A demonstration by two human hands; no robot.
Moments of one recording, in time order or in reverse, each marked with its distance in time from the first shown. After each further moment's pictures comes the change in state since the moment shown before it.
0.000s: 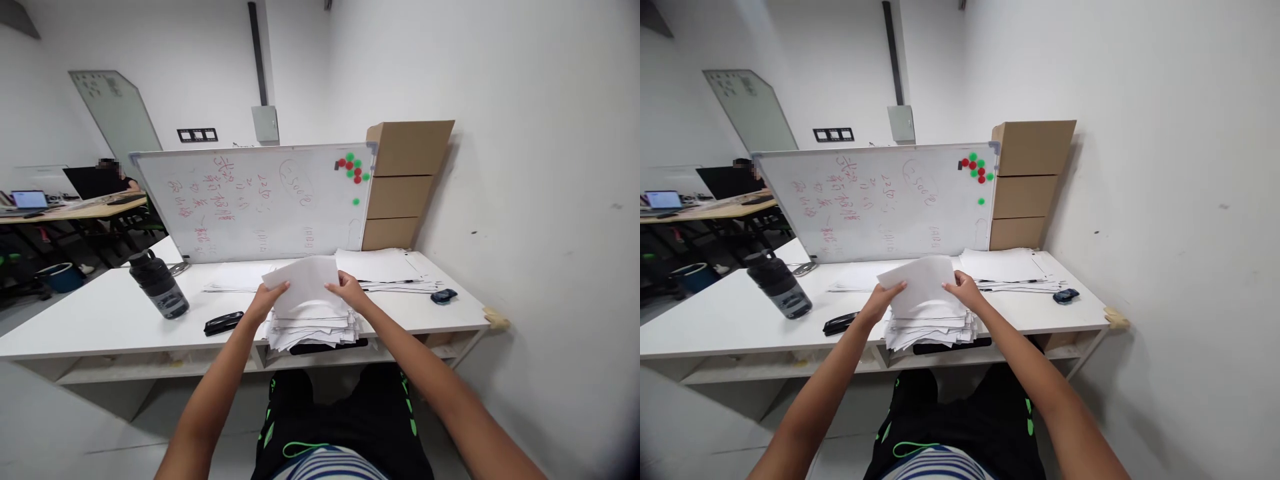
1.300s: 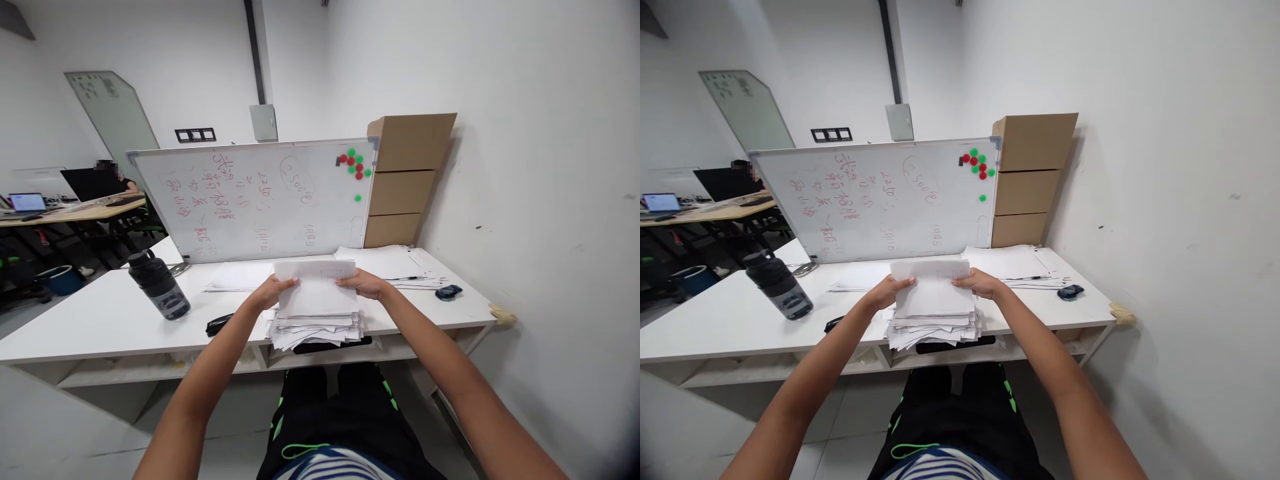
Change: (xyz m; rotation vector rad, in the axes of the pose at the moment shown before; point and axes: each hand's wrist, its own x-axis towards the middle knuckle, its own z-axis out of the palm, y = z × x) left_hand 0.031 0.008 -0.003 0.005 -0.337 -0.258; right_hand 0.011 -0.029 -0.034 0.122 -0.325 0.347
